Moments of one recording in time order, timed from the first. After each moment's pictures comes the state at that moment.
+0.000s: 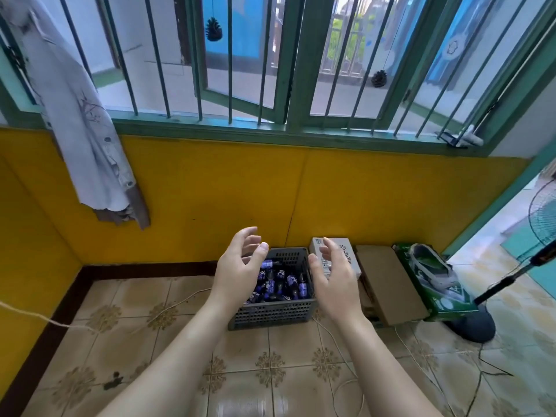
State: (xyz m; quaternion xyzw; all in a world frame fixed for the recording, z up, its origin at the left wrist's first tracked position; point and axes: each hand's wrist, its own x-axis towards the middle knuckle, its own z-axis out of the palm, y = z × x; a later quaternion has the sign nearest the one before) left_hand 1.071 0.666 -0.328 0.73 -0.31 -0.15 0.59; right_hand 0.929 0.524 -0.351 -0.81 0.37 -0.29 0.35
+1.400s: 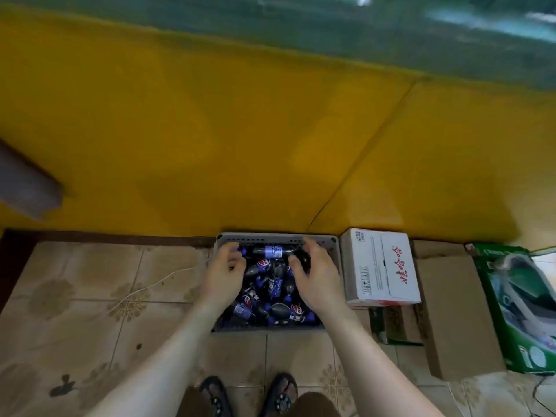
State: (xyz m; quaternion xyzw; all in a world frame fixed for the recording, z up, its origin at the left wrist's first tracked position) left_hand 1.387 0.367 -0.661 0.81 -0.09 -0.33 0.47; right_hand 1.258 0.212 -0.641 -0.85 0.37 -0.03 0.36
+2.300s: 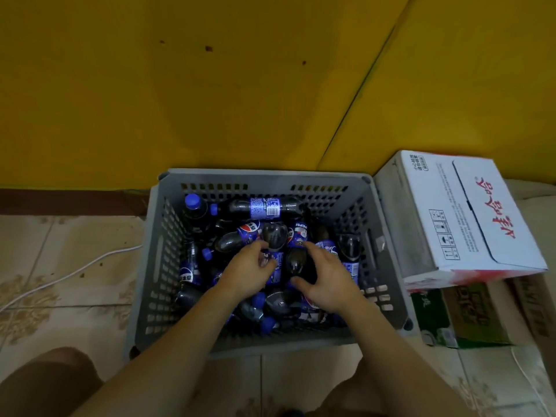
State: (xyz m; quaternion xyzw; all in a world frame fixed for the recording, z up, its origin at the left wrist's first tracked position) left_hand 1.360 0.277 -1.093 0.81 -0.27 -0.42 0.30; right_hand 1.208 0.139 -1.076 -0.89 0.32 0.13 0.29
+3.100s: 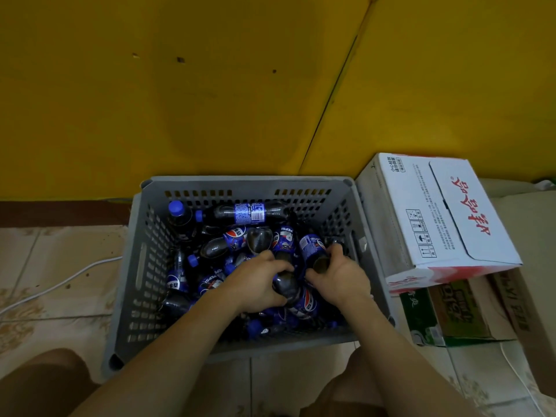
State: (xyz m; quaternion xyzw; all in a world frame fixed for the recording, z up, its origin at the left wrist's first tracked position) left_hand 1.335 0.258 -1.066 0.76 -0.50 -0.38 0.15; right_hand 1.190 0.113 -1.061 -0.83 0.49 0.12 0.21
